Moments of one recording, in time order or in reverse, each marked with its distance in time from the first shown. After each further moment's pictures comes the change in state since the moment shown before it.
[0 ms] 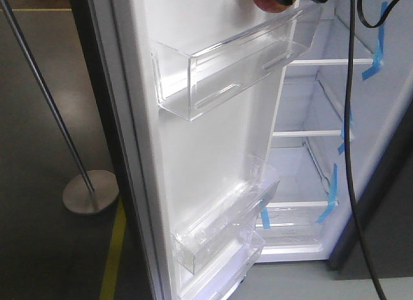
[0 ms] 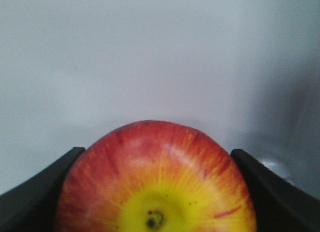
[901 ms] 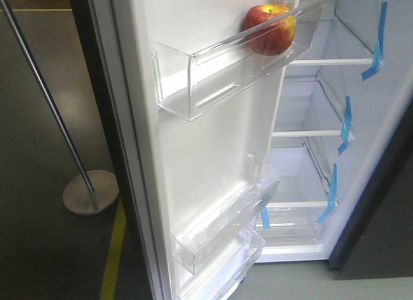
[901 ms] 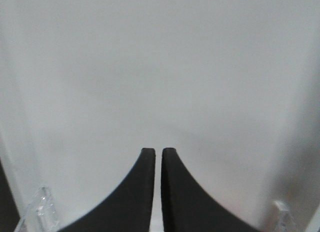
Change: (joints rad) left arm 0.000 0.000 0.000 0.000 0.000 0.000; right arm 0.001 -0.340 0.009 -0.107 0.067 0.155
